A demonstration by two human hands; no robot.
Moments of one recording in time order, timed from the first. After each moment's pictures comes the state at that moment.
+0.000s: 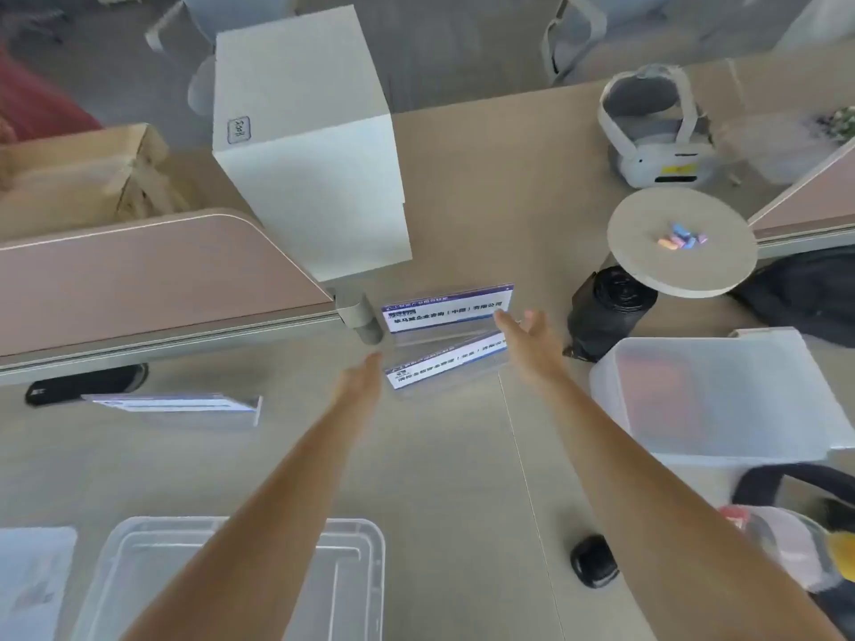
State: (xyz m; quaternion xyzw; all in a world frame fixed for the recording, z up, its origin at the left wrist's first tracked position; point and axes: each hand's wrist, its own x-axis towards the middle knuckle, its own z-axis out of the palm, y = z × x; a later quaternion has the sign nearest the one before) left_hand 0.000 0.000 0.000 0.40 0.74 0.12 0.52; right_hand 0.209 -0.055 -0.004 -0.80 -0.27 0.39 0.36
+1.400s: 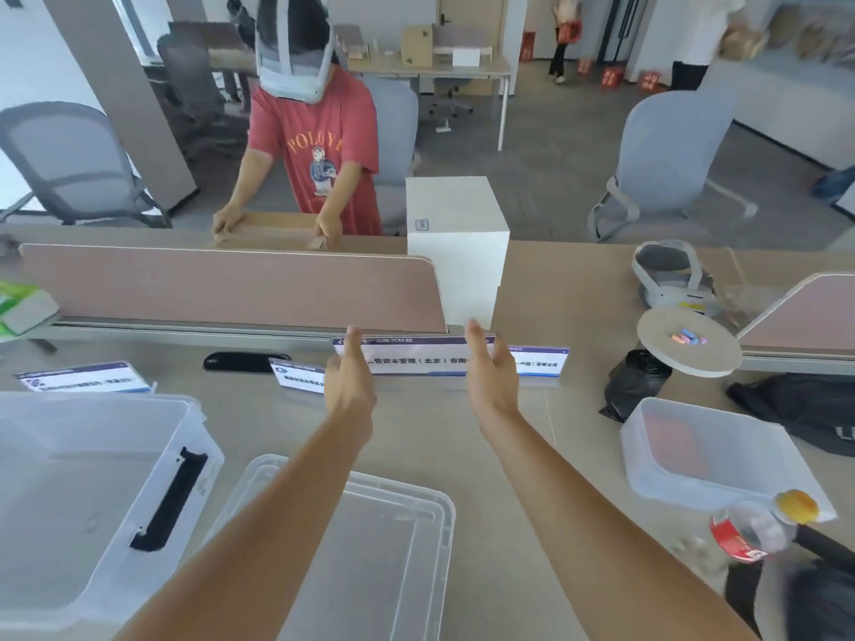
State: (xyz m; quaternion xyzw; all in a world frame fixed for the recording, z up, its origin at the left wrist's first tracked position) left_hand -0.163 -0.117 0.169 0.22 0.64 0.48 0.55; right_hand -0.014 -0.146 0.169 -0.68 -0.32 0.40 0.52
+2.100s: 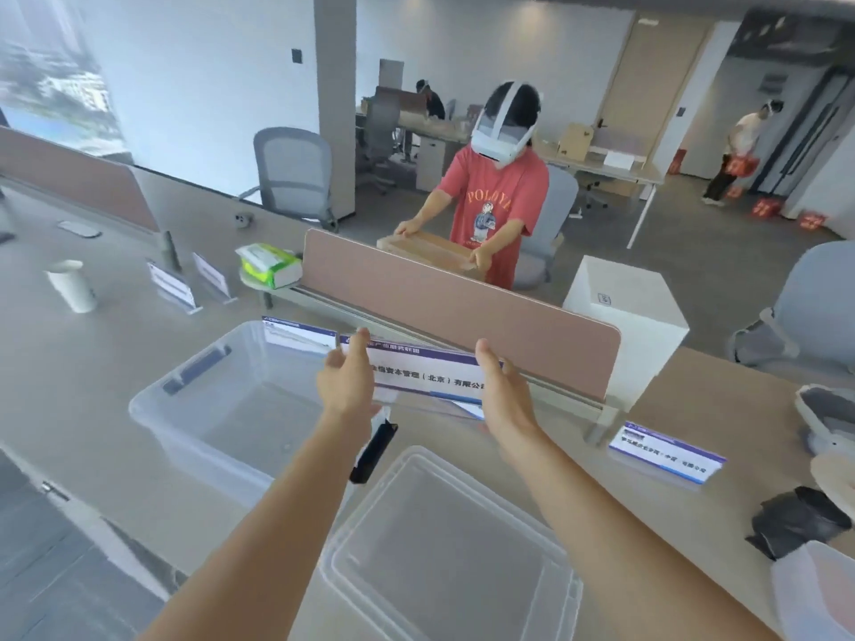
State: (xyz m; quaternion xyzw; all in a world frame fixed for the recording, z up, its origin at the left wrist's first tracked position) left_hand -0.434 -0.214 0.220 0.12 0.58 0.64 0.49; right_hand -0.269 -0.199 0.229 -0.63 -0.48 0.45 0.40
